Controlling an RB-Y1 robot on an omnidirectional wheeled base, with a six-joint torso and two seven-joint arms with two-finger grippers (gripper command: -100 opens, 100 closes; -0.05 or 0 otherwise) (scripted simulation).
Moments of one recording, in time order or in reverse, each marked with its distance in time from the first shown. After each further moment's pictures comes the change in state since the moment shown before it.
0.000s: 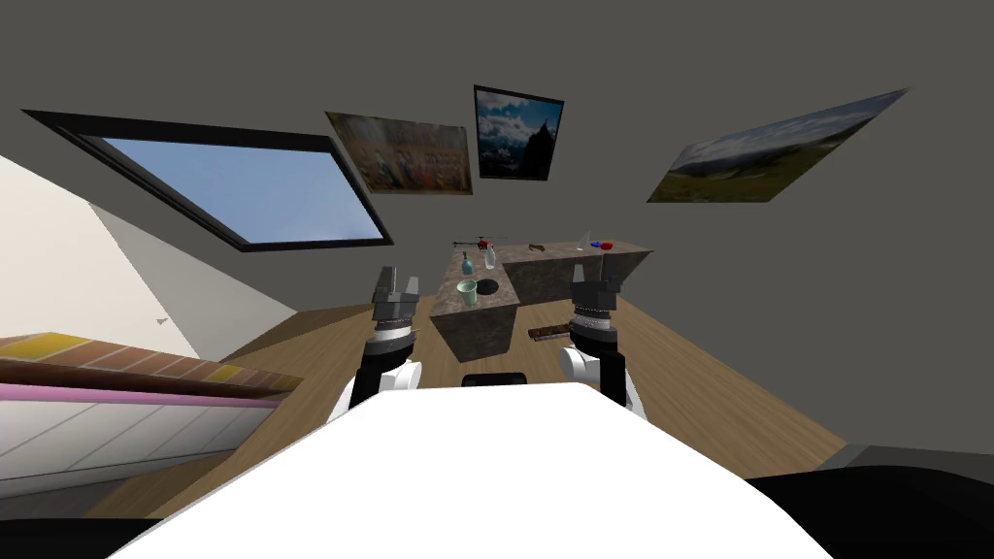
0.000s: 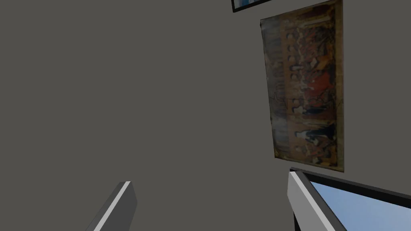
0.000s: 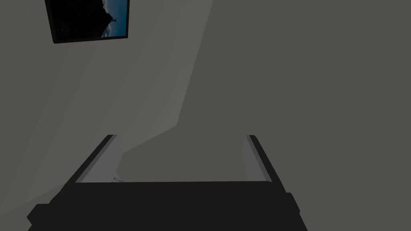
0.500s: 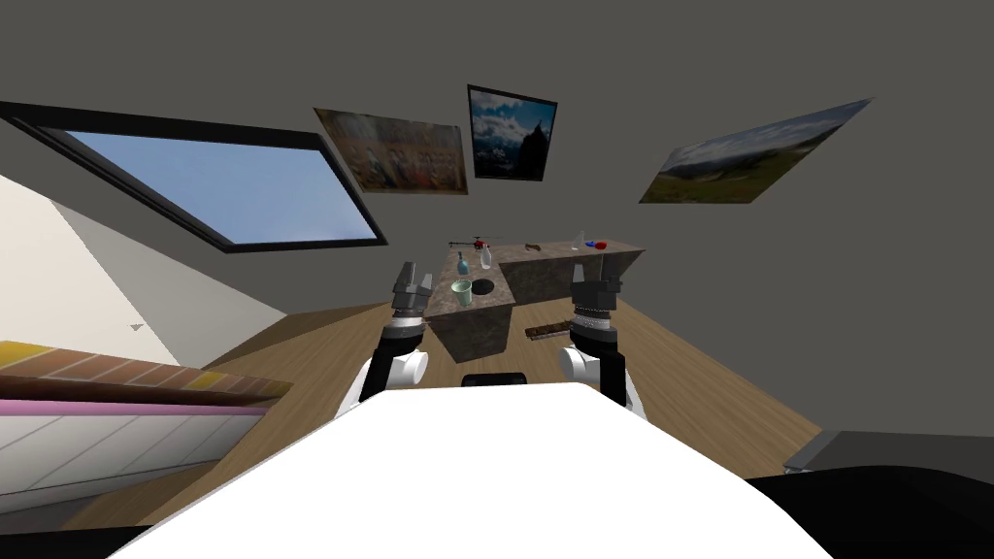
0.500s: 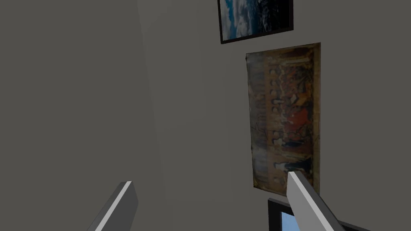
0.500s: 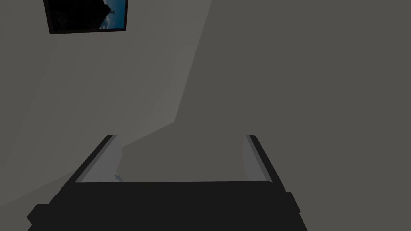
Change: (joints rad) left arm -0.118 0.073 -0.039 0.055 0.051 0.114 0.003; right arm 0.000 0.000 0.000 0.000 0.000 0.000 0.000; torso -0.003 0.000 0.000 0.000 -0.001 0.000
